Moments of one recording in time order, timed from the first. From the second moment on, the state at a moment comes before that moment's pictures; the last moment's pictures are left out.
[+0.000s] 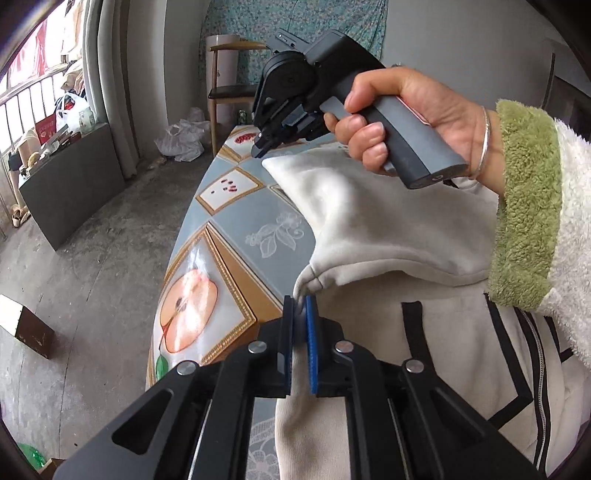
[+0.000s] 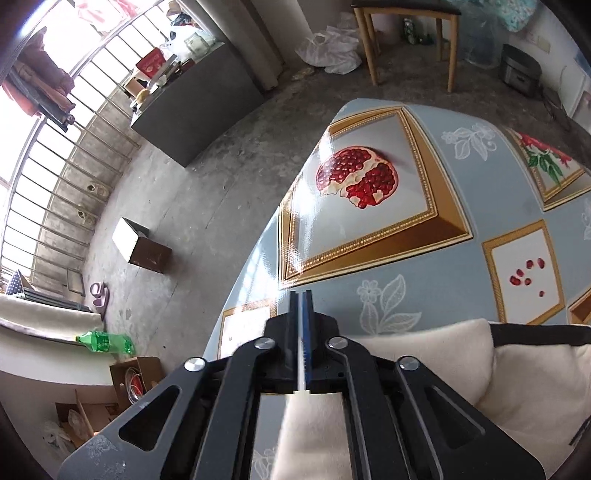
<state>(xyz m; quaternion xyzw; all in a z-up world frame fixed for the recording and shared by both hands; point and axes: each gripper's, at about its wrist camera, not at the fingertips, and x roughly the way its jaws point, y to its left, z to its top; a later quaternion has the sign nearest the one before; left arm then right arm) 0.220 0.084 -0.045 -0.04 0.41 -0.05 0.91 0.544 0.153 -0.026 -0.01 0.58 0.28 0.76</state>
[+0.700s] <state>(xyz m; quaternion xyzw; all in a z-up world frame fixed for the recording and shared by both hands) 0.205 0.108 -0.018 -0.11 0.45 -0.06 0.89 0.382 -0.240 0.072 0.12 0.55 0.07 0.82</state>
